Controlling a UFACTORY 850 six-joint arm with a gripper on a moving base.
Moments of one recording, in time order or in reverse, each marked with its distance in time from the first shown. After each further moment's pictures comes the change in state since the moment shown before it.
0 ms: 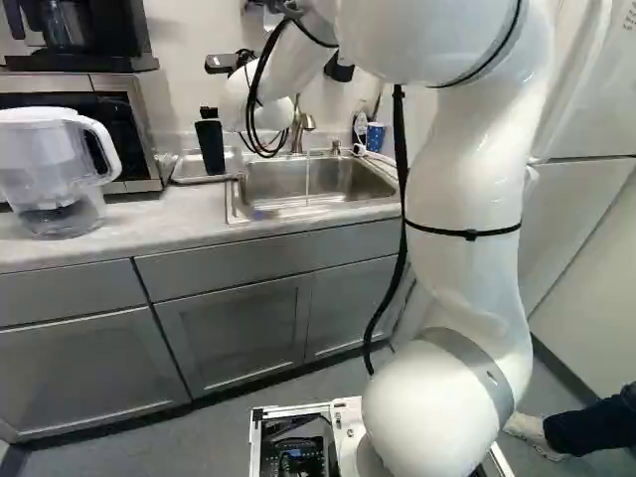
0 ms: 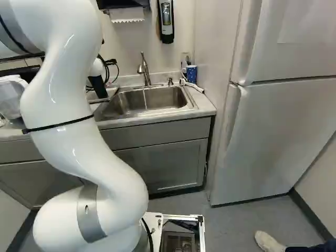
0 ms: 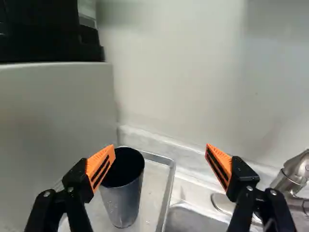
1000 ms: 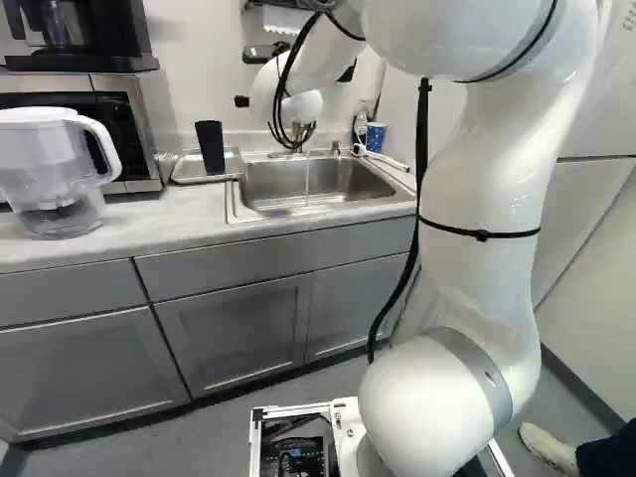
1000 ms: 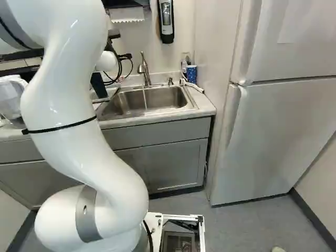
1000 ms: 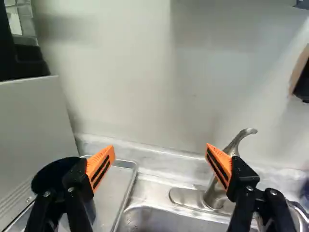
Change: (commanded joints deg) arm -7.4 2.7 0.3 2.1 0.6 0.0
